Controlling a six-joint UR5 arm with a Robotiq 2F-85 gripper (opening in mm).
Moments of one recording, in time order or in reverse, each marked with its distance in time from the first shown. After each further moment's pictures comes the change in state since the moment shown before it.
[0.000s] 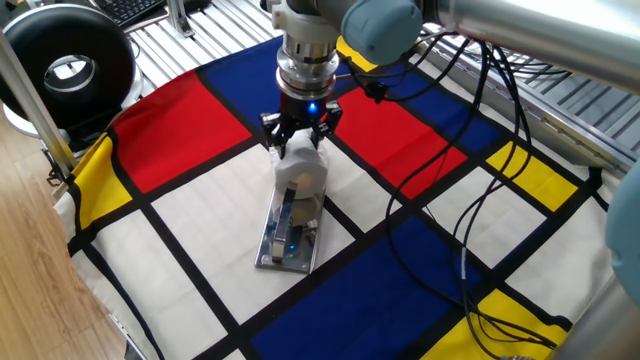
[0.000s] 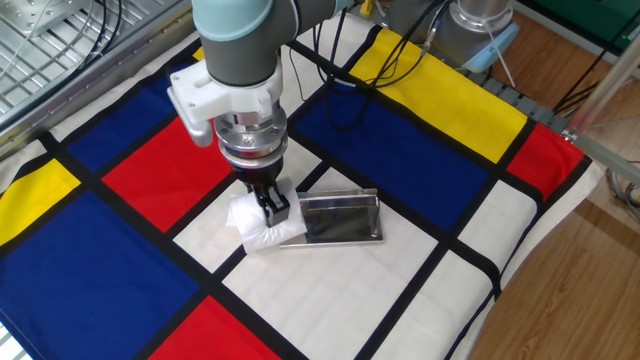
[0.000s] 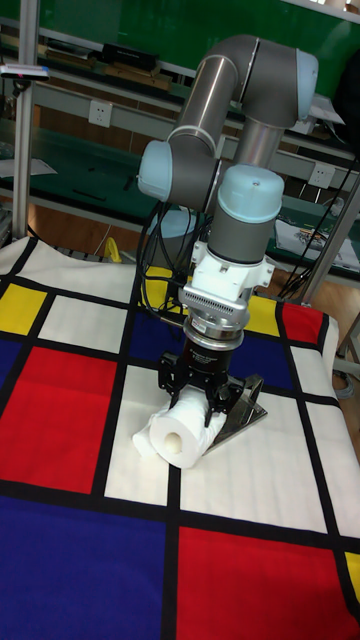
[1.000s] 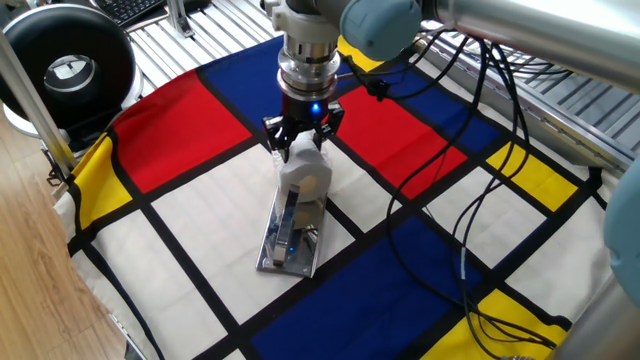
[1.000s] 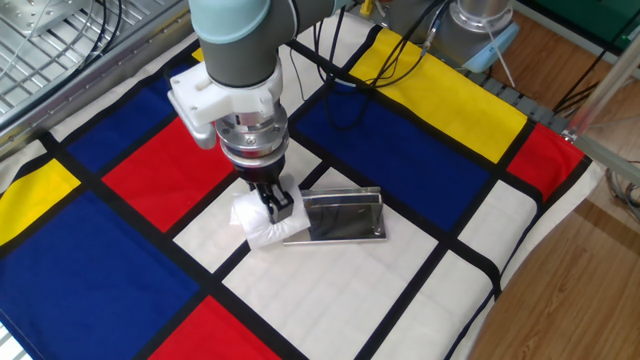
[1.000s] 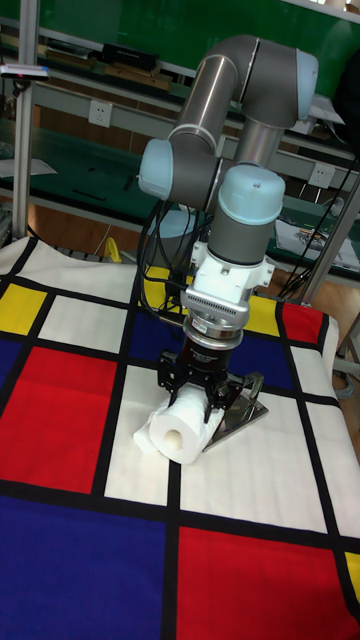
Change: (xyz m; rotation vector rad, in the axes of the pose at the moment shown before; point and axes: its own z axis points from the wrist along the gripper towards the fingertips) arm 0.007 -0.006 0.000 0.020 0.027 -0.055
